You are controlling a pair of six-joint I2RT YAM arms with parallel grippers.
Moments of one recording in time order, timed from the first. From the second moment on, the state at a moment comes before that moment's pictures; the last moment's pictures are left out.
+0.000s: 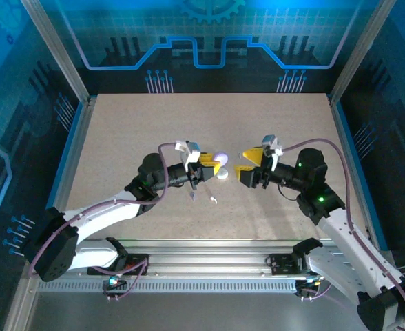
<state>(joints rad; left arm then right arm) -0.66 1.25 0.63 0.66 0.50 -0.25 0.37 0.81 0.70 -0.04 -0.73 0.13</state>
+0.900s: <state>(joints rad) -0.66 1.25 0.63 0.77 0.66 -0.27 0.32 1.09 1.02 -0.43 -1.18 -0.43</state>
